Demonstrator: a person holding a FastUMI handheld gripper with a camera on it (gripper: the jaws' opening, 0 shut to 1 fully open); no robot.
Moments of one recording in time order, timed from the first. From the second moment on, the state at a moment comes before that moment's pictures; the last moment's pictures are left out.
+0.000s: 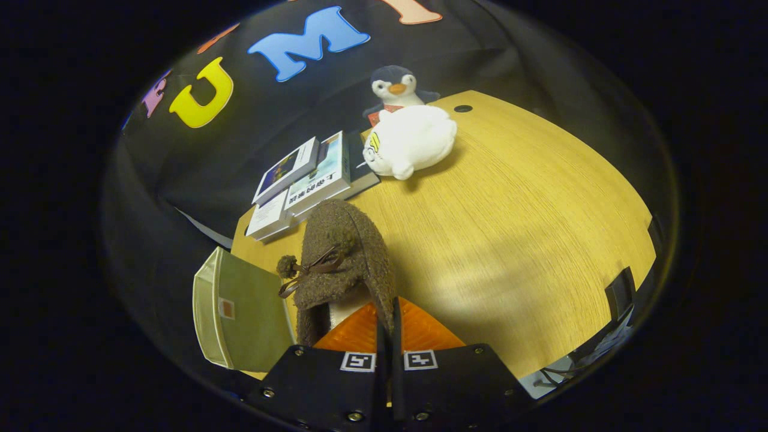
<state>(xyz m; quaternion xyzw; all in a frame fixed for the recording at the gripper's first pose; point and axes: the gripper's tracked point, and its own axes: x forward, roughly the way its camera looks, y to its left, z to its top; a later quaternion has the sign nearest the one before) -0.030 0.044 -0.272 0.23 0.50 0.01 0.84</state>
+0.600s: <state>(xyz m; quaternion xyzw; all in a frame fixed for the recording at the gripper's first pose) -0.010 0.169 -0.210 0.23 0.48 0.10 0.84</state>
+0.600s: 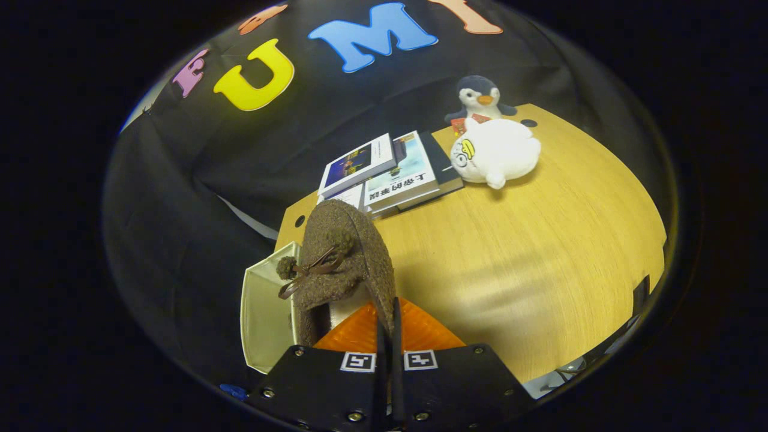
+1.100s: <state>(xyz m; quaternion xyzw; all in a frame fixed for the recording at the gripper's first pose) -0.010 0.290 -0.195 0.24 0.49 0.17 0.82</state>
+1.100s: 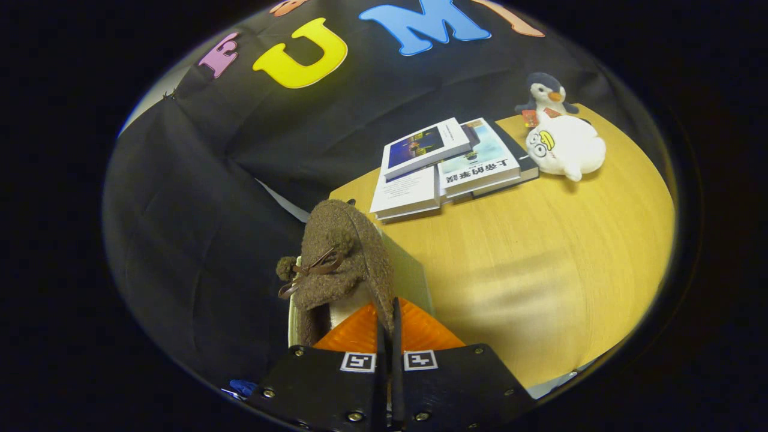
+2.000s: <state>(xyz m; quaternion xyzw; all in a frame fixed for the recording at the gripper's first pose) -0.001 0.307 -0.170 0.25 0.44 0.17 0.85</state>
